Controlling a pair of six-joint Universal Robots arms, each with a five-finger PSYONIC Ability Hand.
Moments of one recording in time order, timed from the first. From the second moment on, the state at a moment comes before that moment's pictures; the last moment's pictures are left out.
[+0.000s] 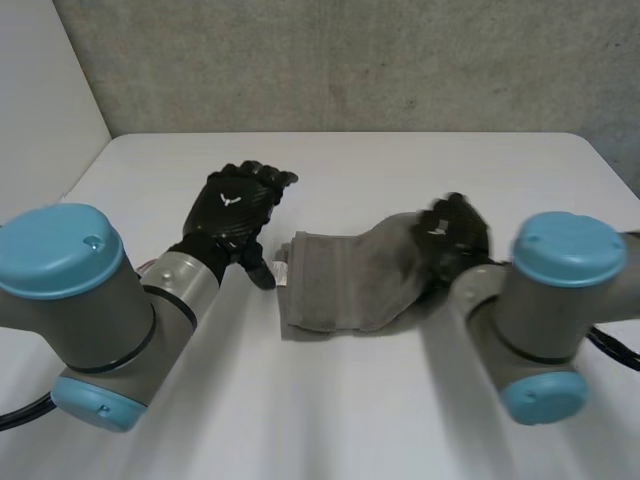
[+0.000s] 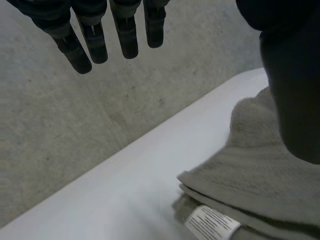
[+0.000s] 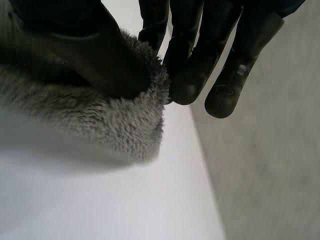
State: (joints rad) left arm 4.19 -1.92 -1.65 3.53 -1.48 3.33; right arm 2.07 -1.05 1.56 -0.34 1.62 2.20; left_hand 0.27 0.26 0.25 0.27 0.23; right_hand 1.32 1.30 1.34 1.34 1.16
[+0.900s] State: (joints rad) left arm 4.18 -1.95 -1.51 3.51 -1.52 3.15; right arm 2.09 -1.15 1.51 -0.18 1.41 2.80; left_hand 0.27 0.26 0.25 0.27 0.23; right_hand 0.23 0.24 0.24 0.26 0.06
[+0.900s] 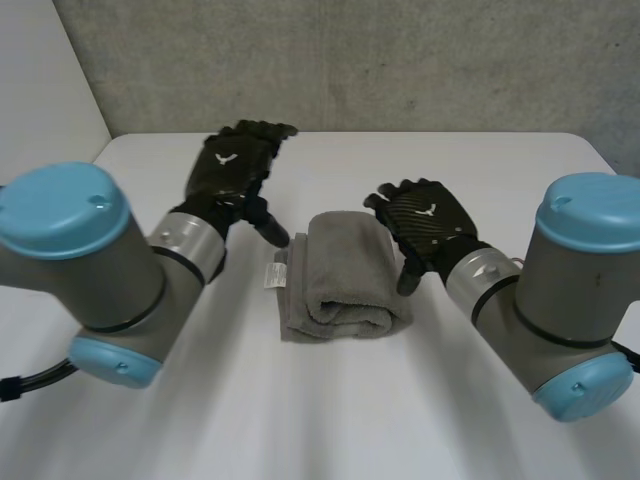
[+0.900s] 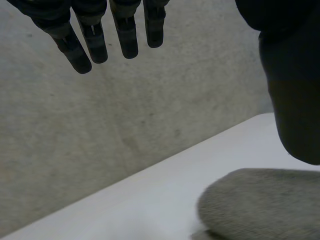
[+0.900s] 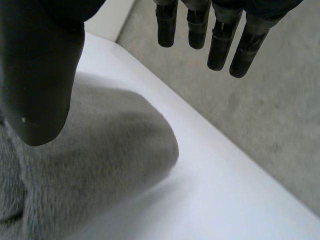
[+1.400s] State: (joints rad) left arm 4.05 -2.36 -1.22 3.39 -1.55 3.07; right arm 2.05 -0.86 1.26 -0.01 1.36 3.00; left_hand 0.27 0.26 0.25 0.27 0.24; right_hand 0.23 0.24 0.24 0.26 0.06
